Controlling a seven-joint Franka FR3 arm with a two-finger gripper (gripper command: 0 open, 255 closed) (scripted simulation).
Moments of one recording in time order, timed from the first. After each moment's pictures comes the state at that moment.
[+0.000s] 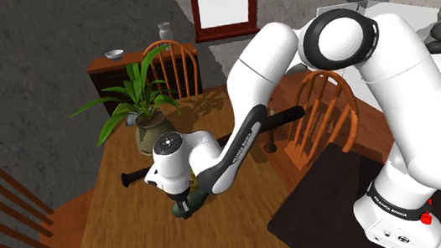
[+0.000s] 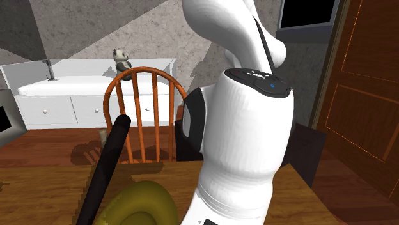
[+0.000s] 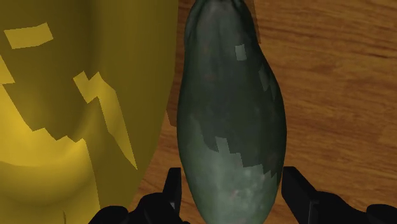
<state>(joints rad) 0.16 0.71 0.53 -1.90 -0.80 2.54 -0.05</state>
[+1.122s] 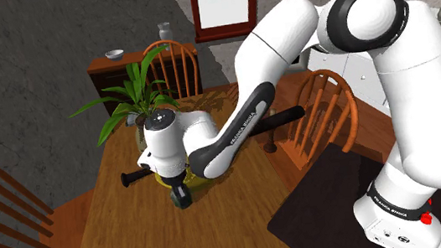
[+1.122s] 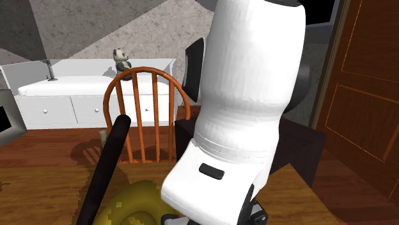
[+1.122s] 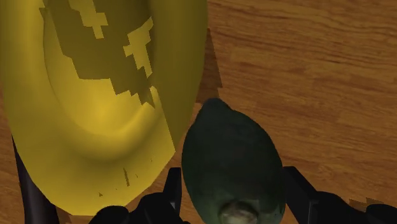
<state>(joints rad) 0.08 0.58 0.64 -1.93 -0.68 2.42 -0.15</state>
